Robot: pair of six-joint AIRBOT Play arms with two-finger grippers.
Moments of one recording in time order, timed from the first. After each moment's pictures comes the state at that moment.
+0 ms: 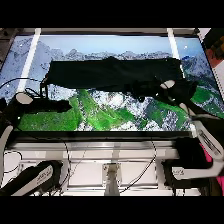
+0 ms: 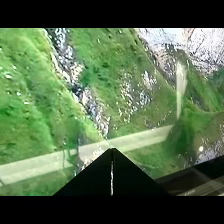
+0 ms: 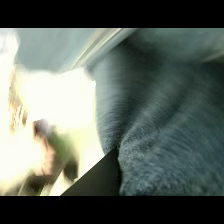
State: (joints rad) left arm 0.09 -1.11 0.77 0.92 -0.98 -1.14; right arm 0.17 -1.47 1.07 -0.43 0.95 1.51
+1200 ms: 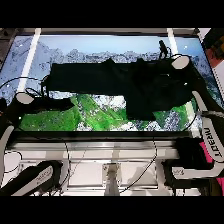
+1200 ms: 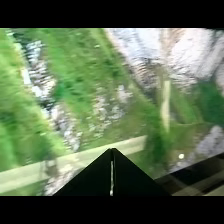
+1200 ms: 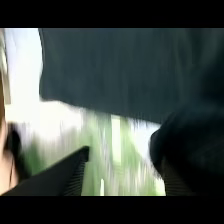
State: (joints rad) left arm 0.05 -1.11 0.77 0.80 -0.96 -1.12; right arm 0.15 -1.50 1.39 -0.79 0.82 1.63
